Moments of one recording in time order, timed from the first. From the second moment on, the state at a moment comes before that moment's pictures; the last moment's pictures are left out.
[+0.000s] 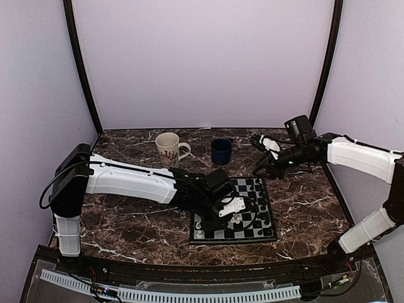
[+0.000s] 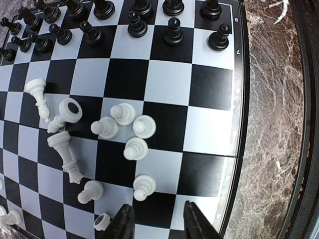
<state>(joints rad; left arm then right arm) -1.19 2.01 1.46 -0.53 0.03 0.25 0.45 1.41 1.01 -0.48 -0.52 -0.52</state>
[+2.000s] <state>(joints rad) -1.04 2.02 1.57 -0.58 0.09 0.25 0.43 1.40 0.99 -0.47 -0.54 -0.52</state>
